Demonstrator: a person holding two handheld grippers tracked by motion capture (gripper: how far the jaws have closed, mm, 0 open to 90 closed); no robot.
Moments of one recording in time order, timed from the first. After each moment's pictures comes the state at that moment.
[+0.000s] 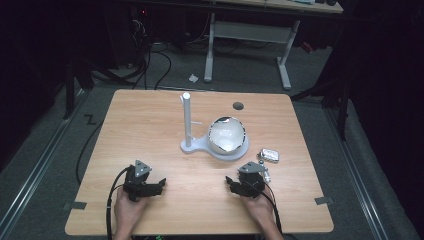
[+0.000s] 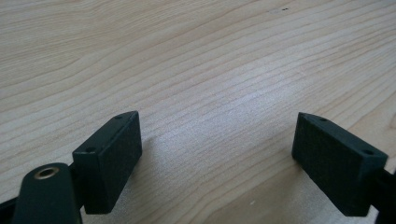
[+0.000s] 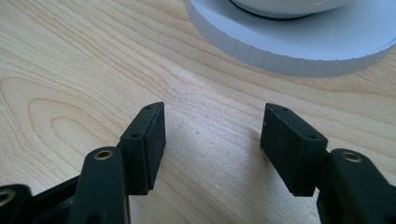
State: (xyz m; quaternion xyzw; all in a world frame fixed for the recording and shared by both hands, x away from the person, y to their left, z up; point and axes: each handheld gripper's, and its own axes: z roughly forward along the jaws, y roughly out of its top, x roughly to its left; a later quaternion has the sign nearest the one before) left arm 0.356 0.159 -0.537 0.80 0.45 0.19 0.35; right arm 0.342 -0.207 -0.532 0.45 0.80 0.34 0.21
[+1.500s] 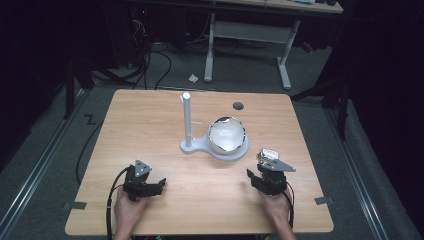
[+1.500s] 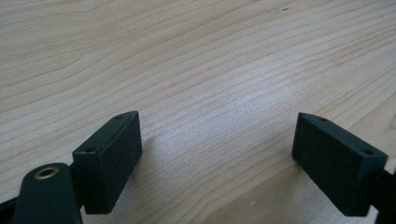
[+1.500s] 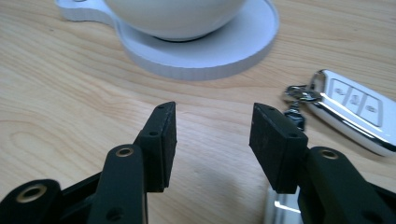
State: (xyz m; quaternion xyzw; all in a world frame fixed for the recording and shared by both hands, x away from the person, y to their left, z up) left arm 0.357 0.159 -0.537 0.80 0.45 0.19 0.35; right arm 0.332 -0.264 -0.506 0.51 0.74 0.36 0.24
